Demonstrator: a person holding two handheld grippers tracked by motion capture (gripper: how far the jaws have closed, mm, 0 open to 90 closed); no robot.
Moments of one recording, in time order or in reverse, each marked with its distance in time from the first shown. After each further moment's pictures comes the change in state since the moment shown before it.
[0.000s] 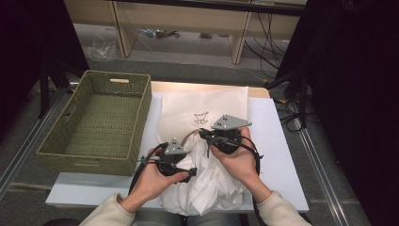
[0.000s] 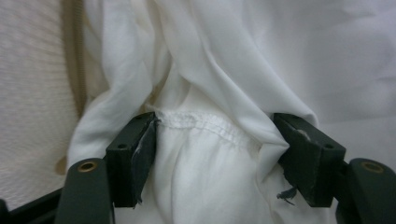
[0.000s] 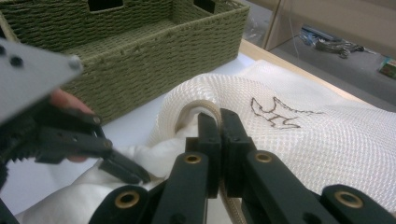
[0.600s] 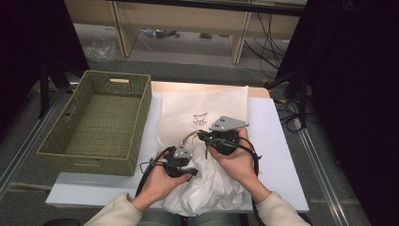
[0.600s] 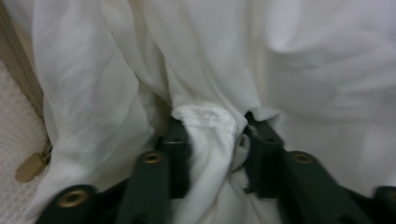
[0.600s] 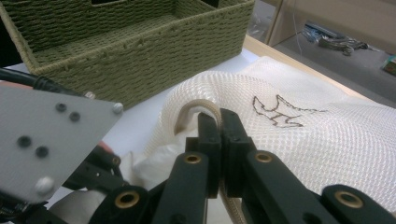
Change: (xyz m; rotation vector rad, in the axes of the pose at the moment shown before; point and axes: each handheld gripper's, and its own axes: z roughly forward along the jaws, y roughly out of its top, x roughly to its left) left arm -0.003 -0.006 0.021 0.051 0.022 0.040; right arm 0.004 -0.001 0.003 0.023 0.015 0.007
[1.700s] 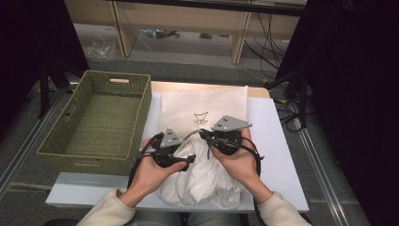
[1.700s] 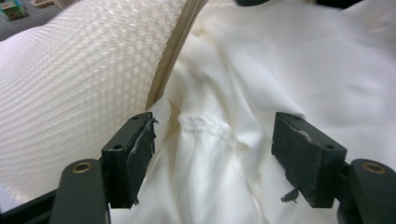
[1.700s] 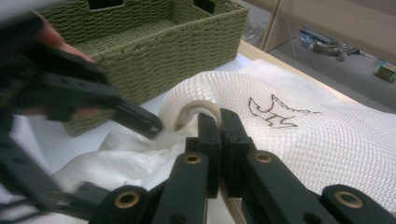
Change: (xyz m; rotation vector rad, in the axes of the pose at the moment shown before) left arm 0.015 0.021 -0.053 -0.176 0.085 -0.014; right arm -0.002 0.001 -0.007 -0.023 -0.023 -0.023
